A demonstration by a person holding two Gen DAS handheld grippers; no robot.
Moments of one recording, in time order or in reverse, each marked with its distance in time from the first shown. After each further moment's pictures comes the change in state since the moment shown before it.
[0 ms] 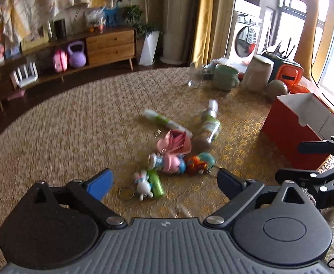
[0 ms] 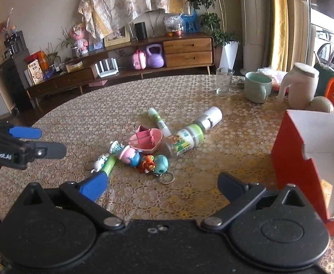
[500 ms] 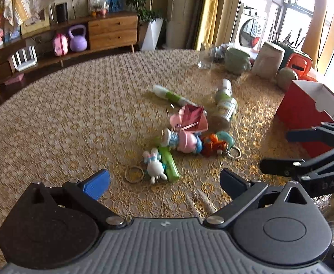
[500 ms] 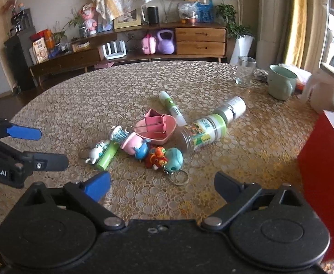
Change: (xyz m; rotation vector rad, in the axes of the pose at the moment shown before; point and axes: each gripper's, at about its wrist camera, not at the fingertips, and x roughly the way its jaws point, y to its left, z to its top) left arm 0.044 0.027 -0.029 -0.032 0.053 -0.017; right arm 0.062 0.022 -0.002 -0.105 0.058 0.003
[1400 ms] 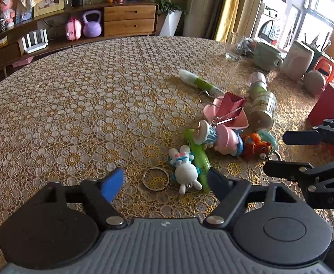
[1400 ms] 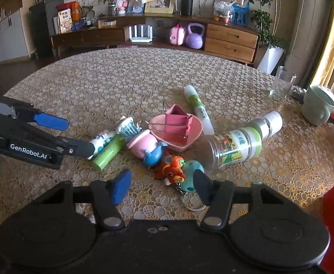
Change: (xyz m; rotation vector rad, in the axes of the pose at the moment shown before) left arm 0.066 0.033 -0.005 -0.074 0.024 0.041; right arm 0.057 0.018 0.011 -0.194 0.055 0.048
